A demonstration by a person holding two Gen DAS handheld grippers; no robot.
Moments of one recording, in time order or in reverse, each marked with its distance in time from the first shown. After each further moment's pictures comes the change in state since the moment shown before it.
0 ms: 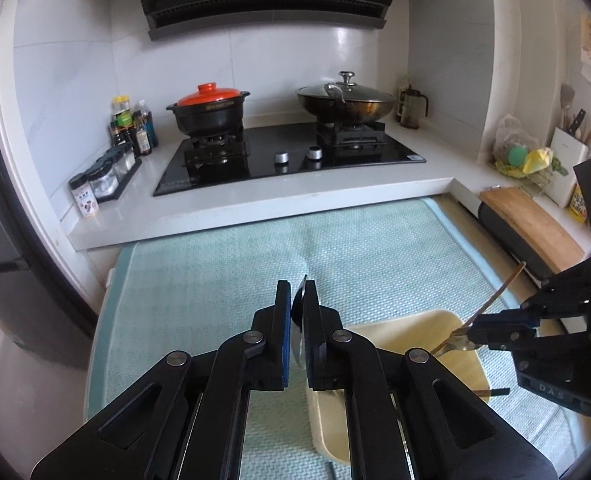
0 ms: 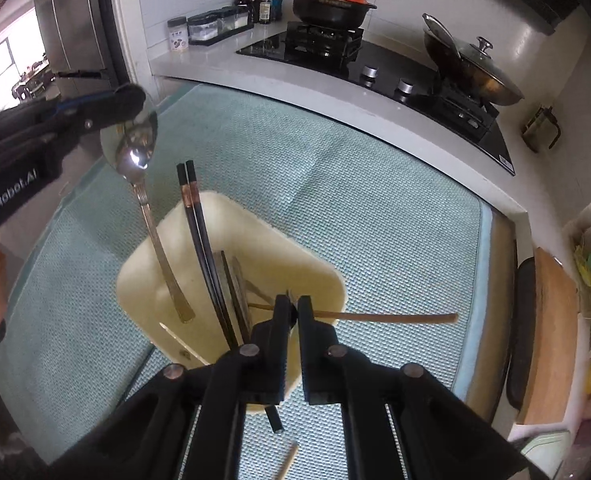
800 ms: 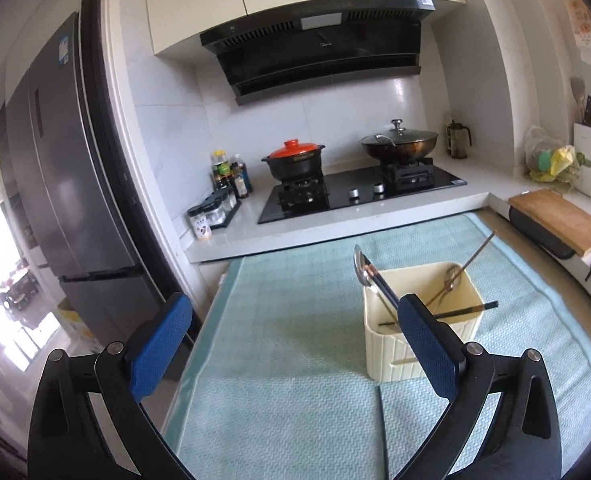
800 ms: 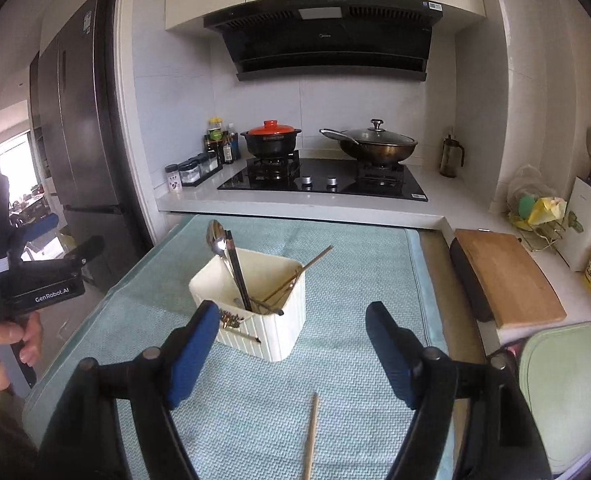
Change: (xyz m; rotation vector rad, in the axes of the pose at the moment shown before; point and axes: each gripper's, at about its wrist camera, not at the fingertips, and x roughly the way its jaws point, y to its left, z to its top) left arm -0.195 -0.029 -0.109 0.038 -0.221 0.333; right arm -0.191 0.011 -0.202 0.245 -0.519 -0.050
